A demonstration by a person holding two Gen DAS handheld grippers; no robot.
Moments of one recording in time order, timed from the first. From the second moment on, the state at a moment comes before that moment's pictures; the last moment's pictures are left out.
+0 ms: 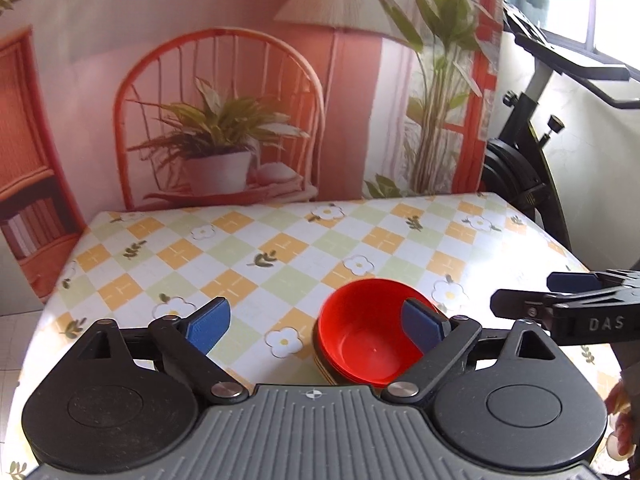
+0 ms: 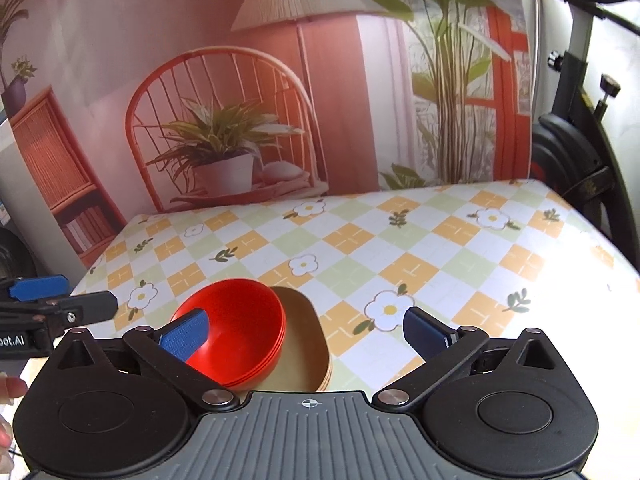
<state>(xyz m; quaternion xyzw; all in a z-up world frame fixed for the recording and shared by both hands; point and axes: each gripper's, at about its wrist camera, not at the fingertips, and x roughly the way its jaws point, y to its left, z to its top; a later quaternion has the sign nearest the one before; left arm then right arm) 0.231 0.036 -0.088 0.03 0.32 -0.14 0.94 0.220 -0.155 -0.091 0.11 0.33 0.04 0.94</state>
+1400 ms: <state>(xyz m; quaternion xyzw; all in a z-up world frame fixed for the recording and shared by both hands) 0.066 0.051 0.065 0.05 0.14 -0.09 0.98 0.065 -0.160 0.081 0.06 0.14 0.03 0.99</state>
